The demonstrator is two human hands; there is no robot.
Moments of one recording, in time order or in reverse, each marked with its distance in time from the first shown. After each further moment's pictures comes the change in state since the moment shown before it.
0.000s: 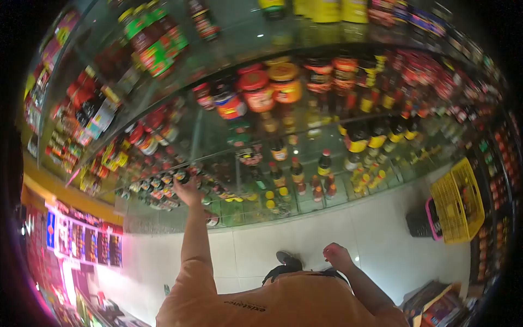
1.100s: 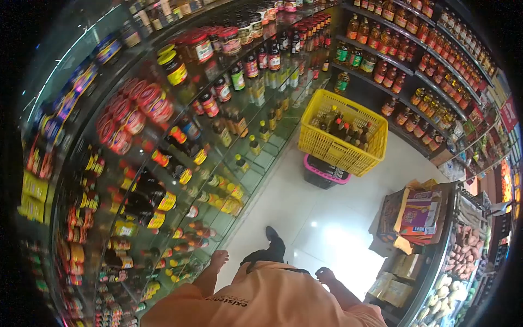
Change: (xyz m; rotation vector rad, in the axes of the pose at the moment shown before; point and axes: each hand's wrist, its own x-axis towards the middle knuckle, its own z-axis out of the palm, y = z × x) left_hand -0.576 0.376 0.124 -0.217 -1.969 -0.503; right_hand -0.229 0.313 -0.289 0.125 0.564 0.798
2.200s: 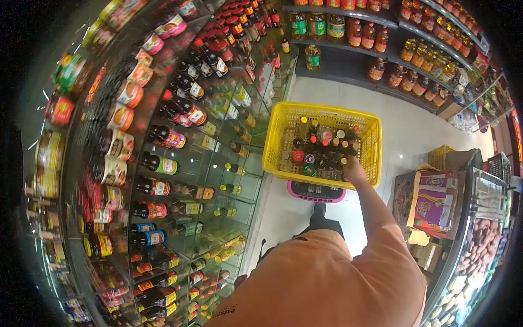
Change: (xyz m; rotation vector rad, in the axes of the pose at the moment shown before) left_hand 0.078 0.187 0.202 -0.201 -0.100 -0.151; right_hand 0.332 -0.267 -0.588 0.297 0.654 -0.255
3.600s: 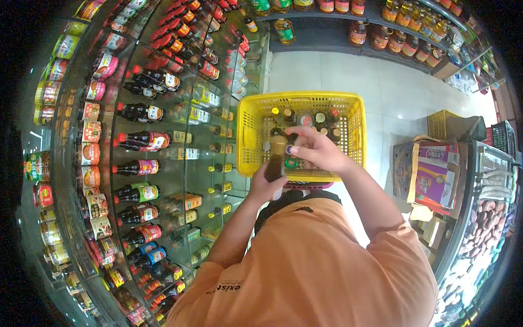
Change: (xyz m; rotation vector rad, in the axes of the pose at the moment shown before) left_hand -0.035 0.379 0.559 0.514 -0.728 0.667; right_hand -0.008 -0.181 -0.142 0.748 -0.556 -0.282
